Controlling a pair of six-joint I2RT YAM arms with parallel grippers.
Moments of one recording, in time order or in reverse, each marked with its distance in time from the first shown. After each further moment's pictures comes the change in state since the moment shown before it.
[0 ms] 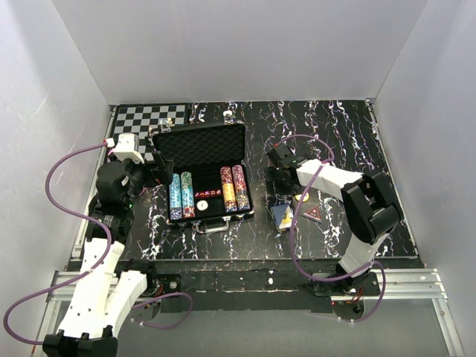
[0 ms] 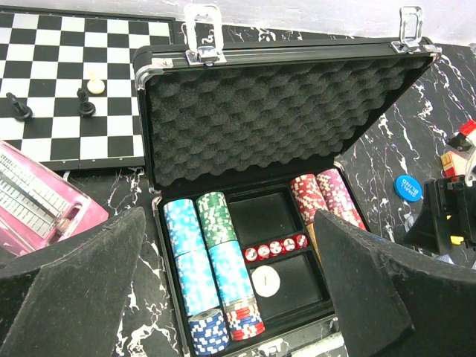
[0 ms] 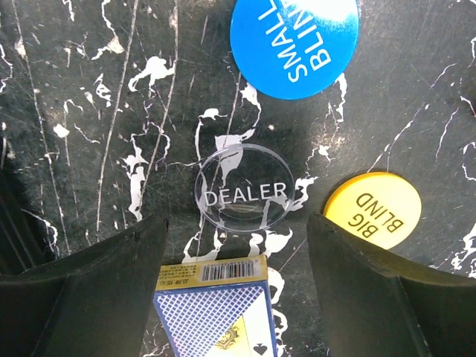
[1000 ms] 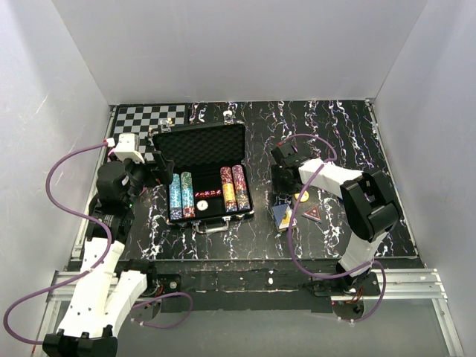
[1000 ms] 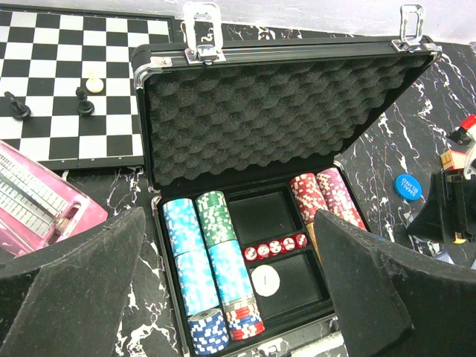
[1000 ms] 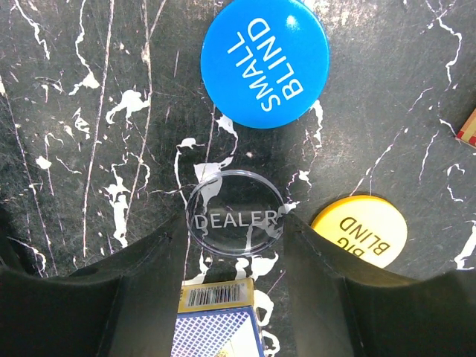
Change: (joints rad) left arm 0.000 0.004 0.000 0.000 0.005 0.000; right arm -0.038 0.022 -0.017 0.056 -0.007 -0.004
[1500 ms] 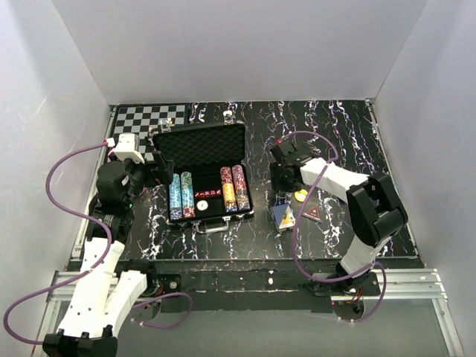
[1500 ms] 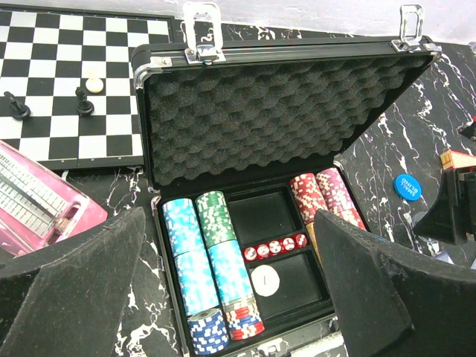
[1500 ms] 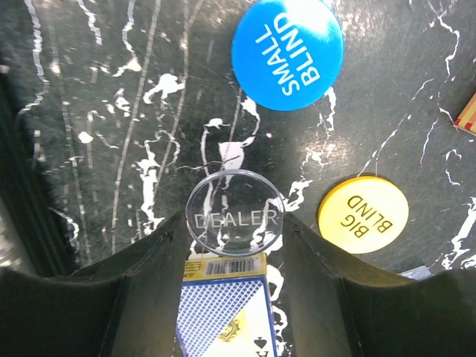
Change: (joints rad) left arm 0.000 0.000 0.000 0.000 0.000 0.000; right arm 0.014 -0.047 0.013 -0.045 -0.012 0.000
